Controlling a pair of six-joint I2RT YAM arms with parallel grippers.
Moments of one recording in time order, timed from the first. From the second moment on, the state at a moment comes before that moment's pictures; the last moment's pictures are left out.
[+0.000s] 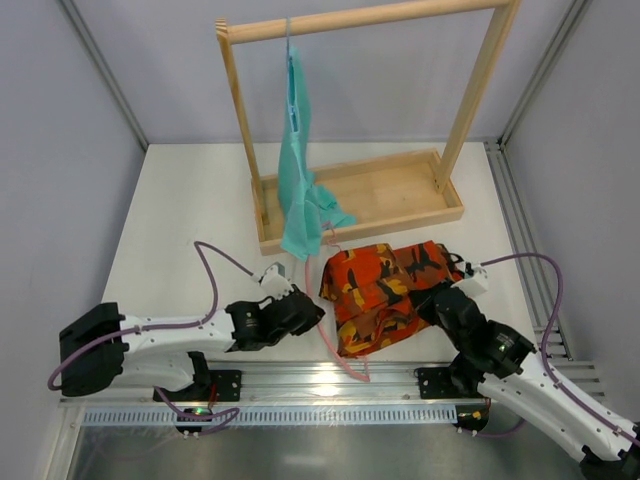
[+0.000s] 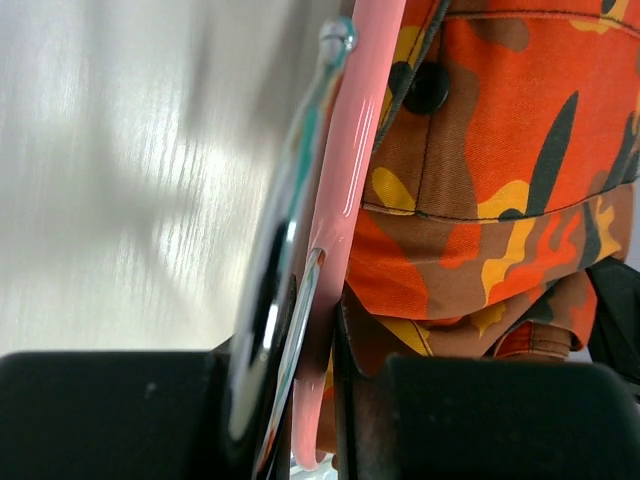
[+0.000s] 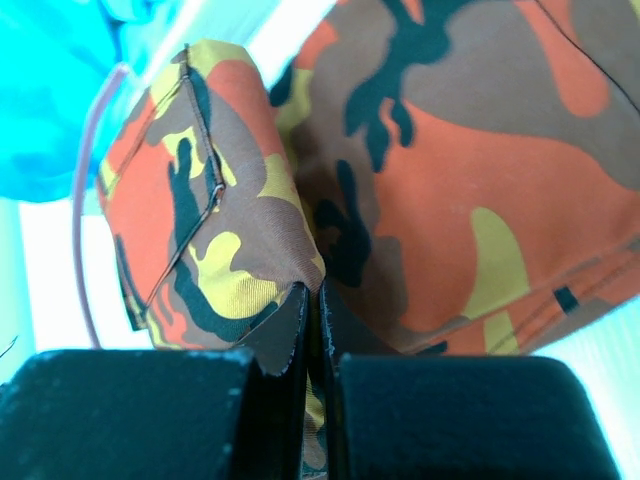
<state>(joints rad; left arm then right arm) -1.21 1.21 0.58 -0.23 -0.48 -1.53 0.77 0.34 0.35 -0.62 0.49 1.15</state>
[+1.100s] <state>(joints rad) -1.21 0.99 0.43 -0.27 -0.47 -1.50 0.43 1.15 0.44 0.01 -0.36 0.54</state>
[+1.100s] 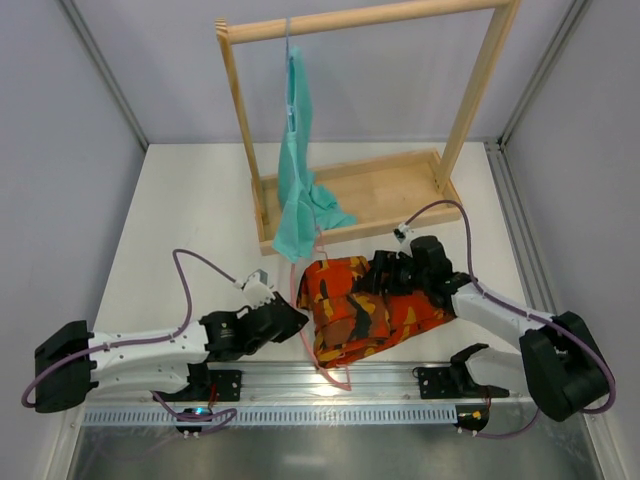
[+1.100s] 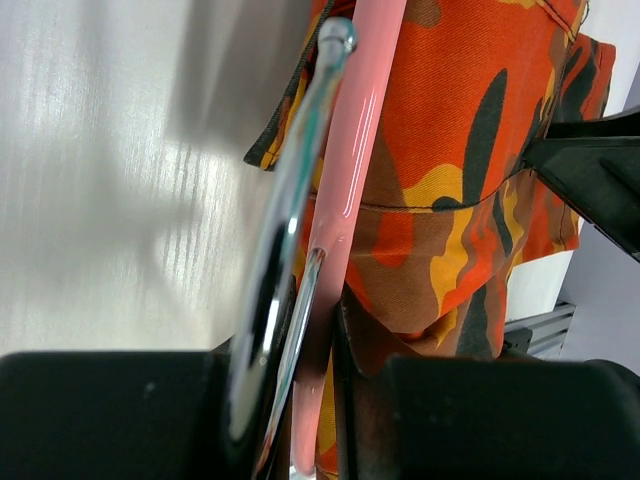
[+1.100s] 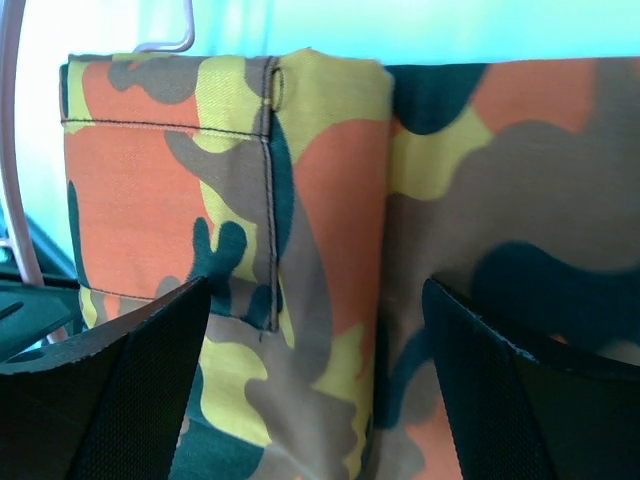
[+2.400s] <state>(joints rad) -1.24 0.91 0.24 -0.05 -0.50 -1.66 0.28 0.86 0.27 0.01 -0.20 0.75</state>
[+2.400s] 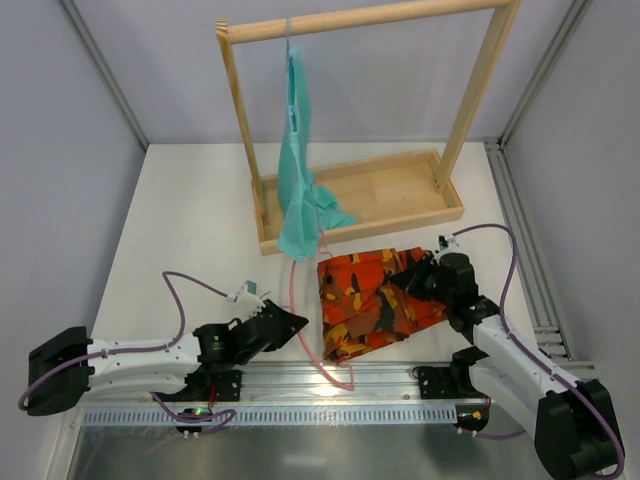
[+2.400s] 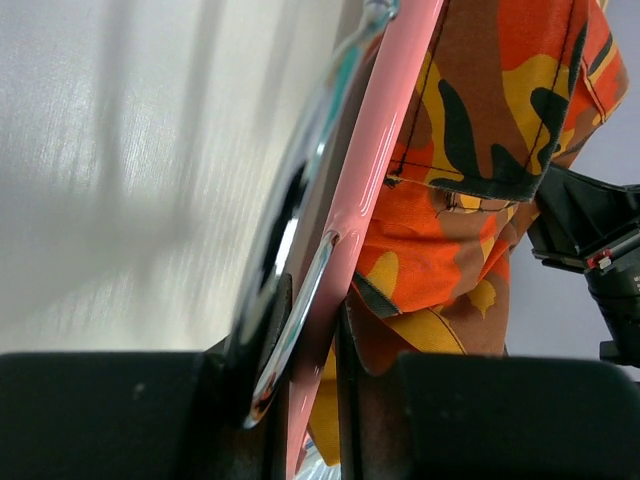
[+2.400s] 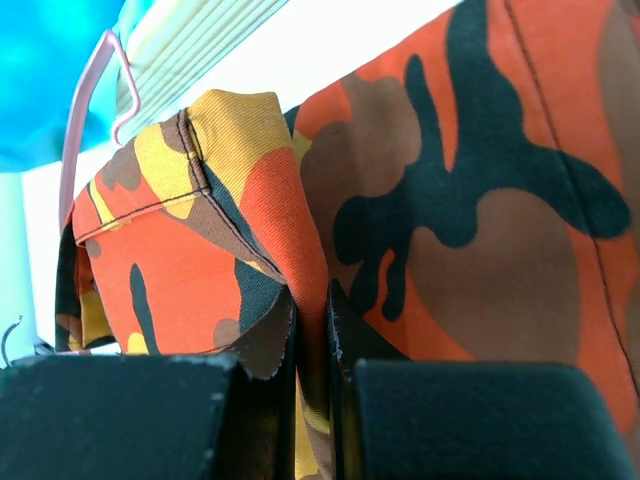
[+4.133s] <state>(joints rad) -1.28 1.00 0.28 -0.02 -0.48 -1.71 -0.02 1.10 0.57 -0.23 -0.30 0.47</state>
